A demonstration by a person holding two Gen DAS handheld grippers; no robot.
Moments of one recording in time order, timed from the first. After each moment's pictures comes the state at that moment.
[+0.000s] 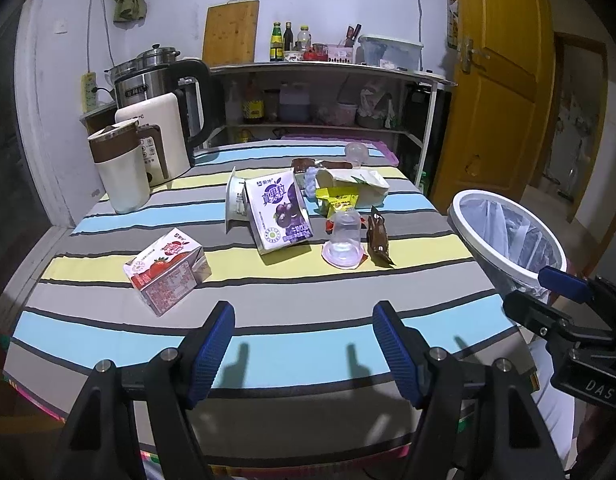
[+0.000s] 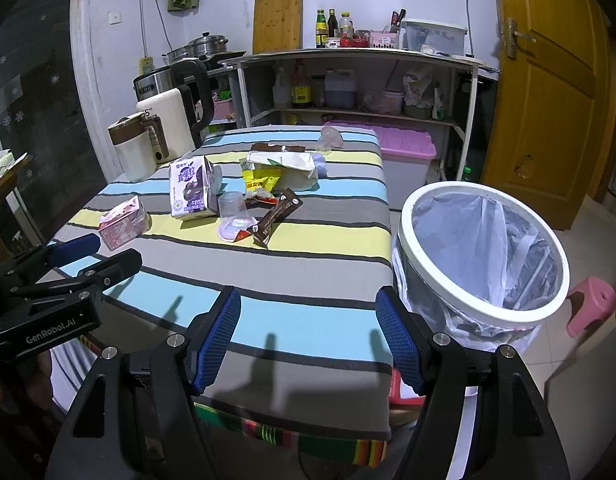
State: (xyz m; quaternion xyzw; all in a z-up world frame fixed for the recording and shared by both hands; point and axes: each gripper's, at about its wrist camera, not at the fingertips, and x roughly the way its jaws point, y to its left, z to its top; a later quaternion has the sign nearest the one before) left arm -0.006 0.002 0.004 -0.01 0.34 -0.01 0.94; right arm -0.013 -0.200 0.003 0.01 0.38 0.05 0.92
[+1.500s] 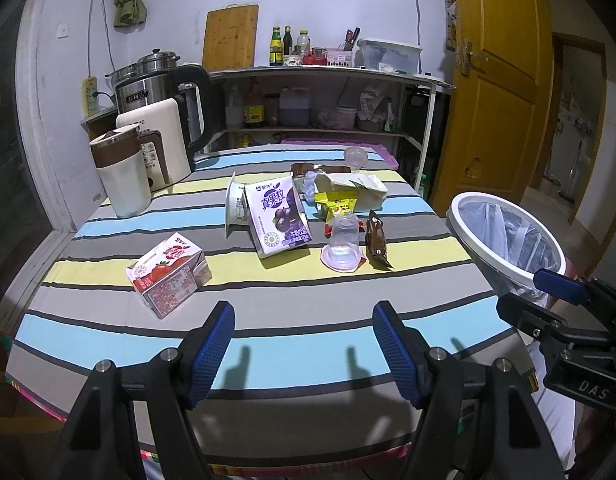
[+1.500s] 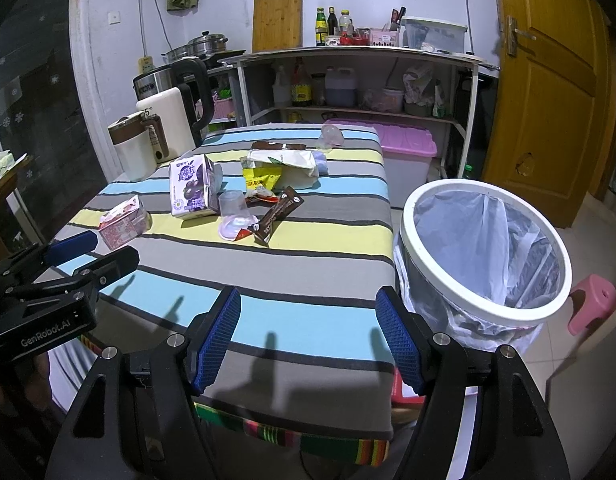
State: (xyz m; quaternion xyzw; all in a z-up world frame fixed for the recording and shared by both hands) left arm -0.008 0.001 0.006 0.00 0.33 -0.01 0.94; right arm -0.014 -0.197 0.002 0.01 0.38 0.05 0.92
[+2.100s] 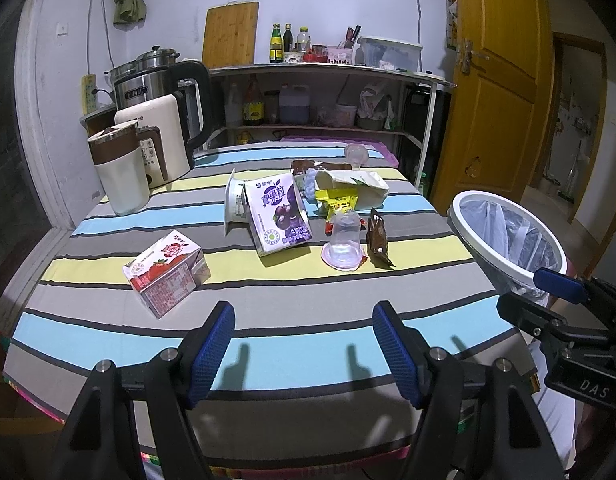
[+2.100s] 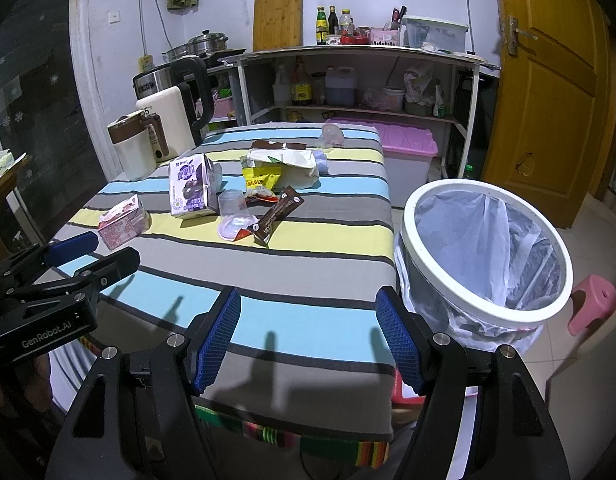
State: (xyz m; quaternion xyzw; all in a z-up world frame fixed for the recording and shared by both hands) left arm -0.007 0.001 0.001 -0.01 0.34 -0.01 0.94; right arm -0.011 -0.197 -0.002 0.01 0.38 0.05 0.92
